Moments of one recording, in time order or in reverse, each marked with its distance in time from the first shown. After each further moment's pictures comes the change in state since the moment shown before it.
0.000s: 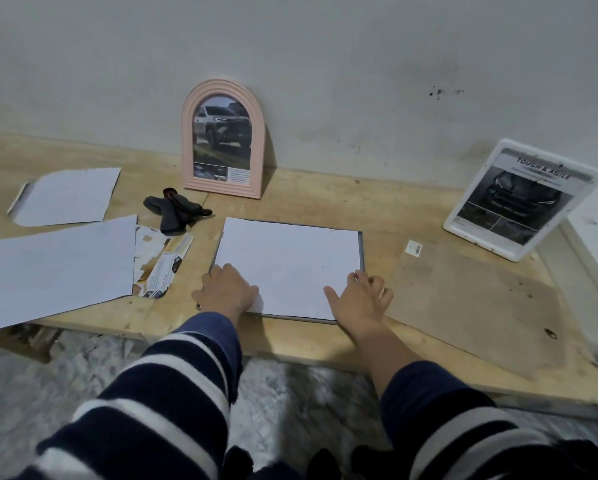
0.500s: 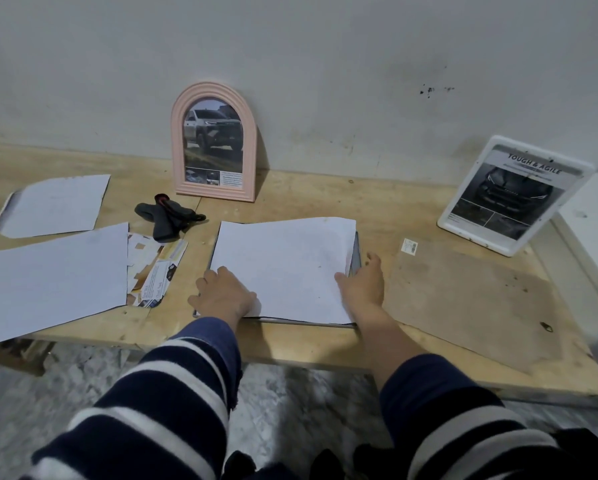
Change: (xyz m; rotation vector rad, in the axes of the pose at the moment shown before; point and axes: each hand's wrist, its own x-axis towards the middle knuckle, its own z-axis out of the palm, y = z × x) left_hand -0.001 0.003 -0.002 0.027 0.011 -0.012; right_hand 0.017 -0.005 -0.020 0.830 0.067 0.284
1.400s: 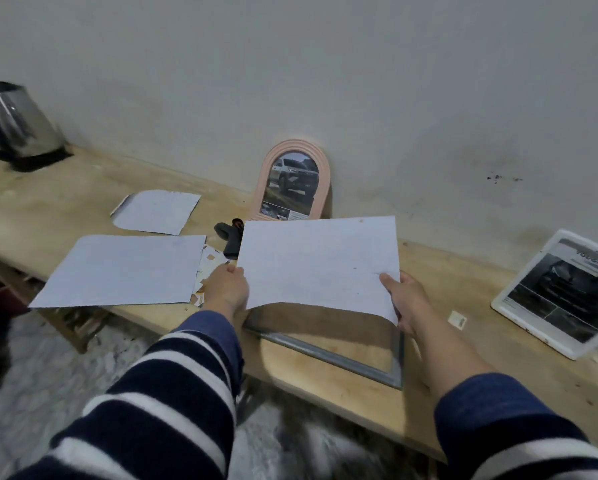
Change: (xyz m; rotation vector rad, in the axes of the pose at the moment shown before) left_hand 0.014 -0.064 -0.054 -0.883 0.247 -0.134; right_hand 0.004 -0.077 -0.027 0.361 -0.377 -0.054
